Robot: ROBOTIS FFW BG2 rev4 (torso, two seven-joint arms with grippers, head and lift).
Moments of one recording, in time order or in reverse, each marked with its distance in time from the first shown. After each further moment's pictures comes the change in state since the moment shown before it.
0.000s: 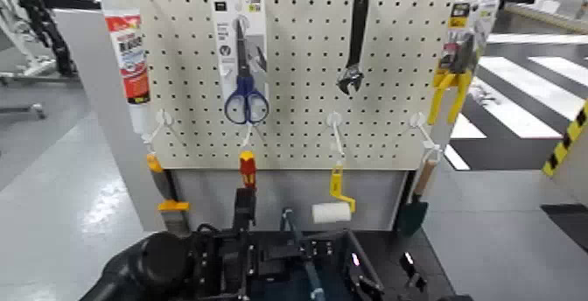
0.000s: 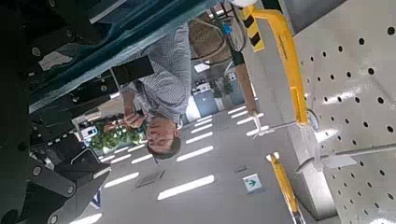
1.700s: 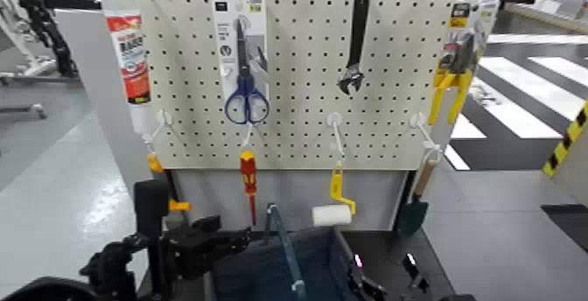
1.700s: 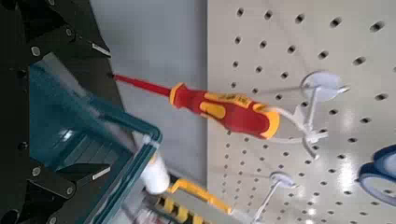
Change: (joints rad) left arm 0.489 -0.006 0.427 -0.696 -0.750 -0.291 0.445; right arm 0.014 -0.001 -0.014 -0.024 0.003 0.030 0.000
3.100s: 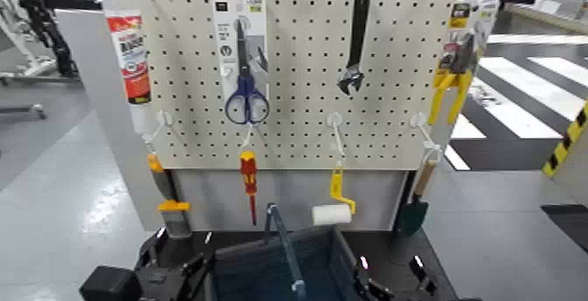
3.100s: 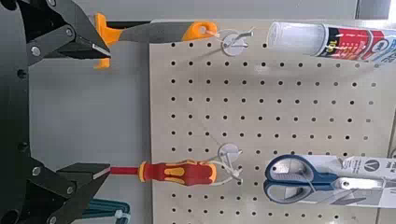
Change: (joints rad) left arm 0.309 -0.129 -0.030 0.060 -0.299 -0.814 0.412; right arm 0.028 0.001 -0.025 -0.029 0.015 0.007 0.000
